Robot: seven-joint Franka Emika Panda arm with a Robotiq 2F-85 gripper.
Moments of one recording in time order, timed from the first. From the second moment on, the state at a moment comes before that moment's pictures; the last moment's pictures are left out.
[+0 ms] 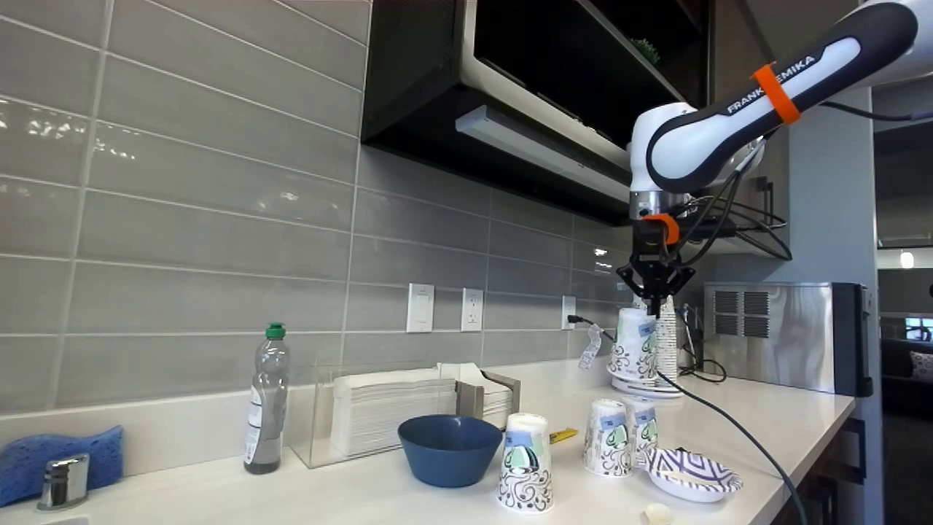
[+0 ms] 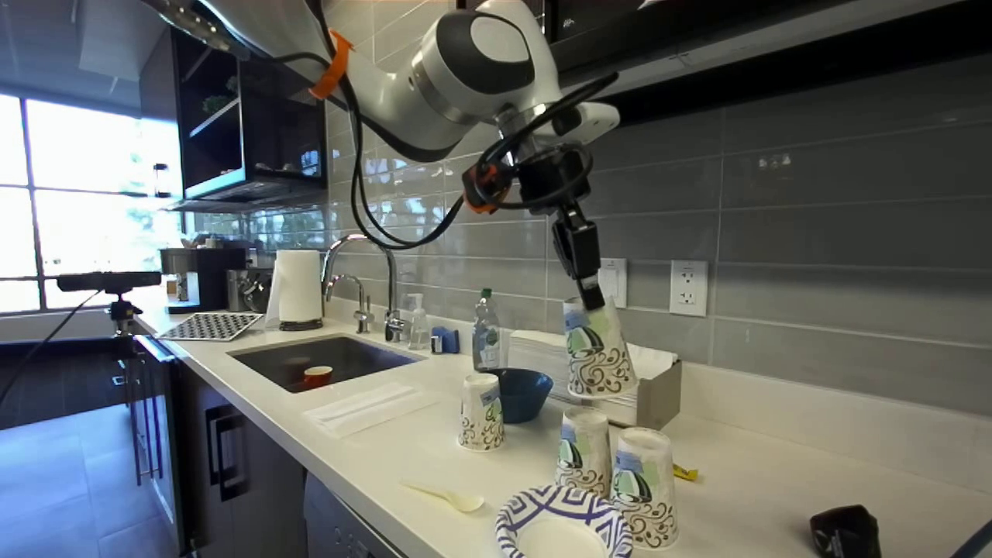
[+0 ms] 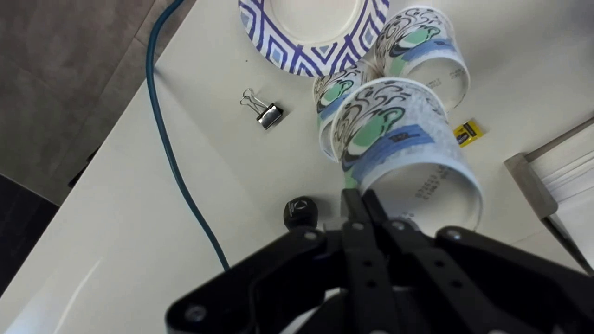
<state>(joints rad) -0.21 -0.16 -0.05 -2.04 -0.33 2.10 0.71</state>
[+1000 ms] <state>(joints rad) -0.20 -0.04 -0.08 -1.97 -0.27 2.10 0.65</state>
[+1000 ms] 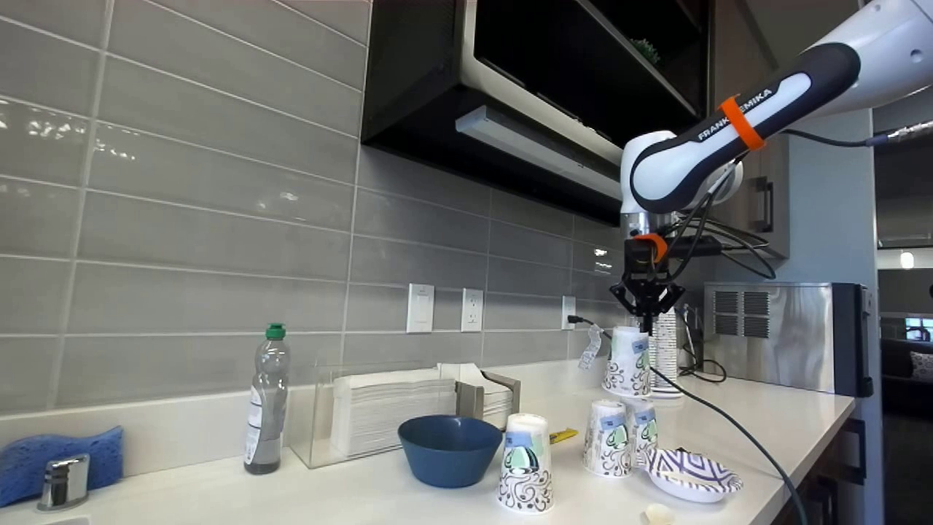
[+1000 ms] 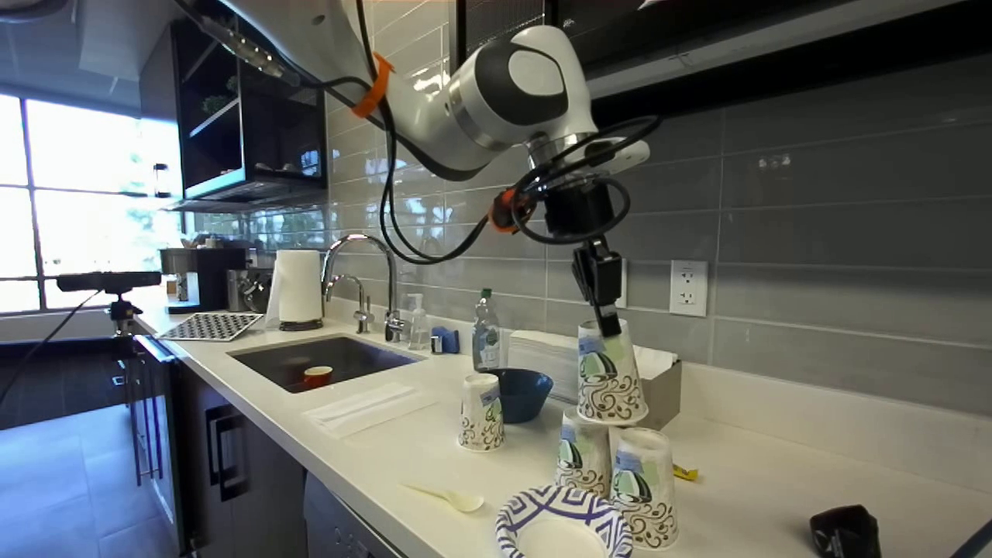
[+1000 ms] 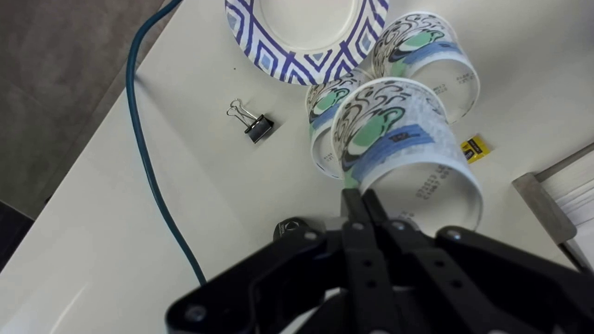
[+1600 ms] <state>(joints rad) -0.20 0.01 -0.10 -1.93 -0.24 2.10 0.65</state>
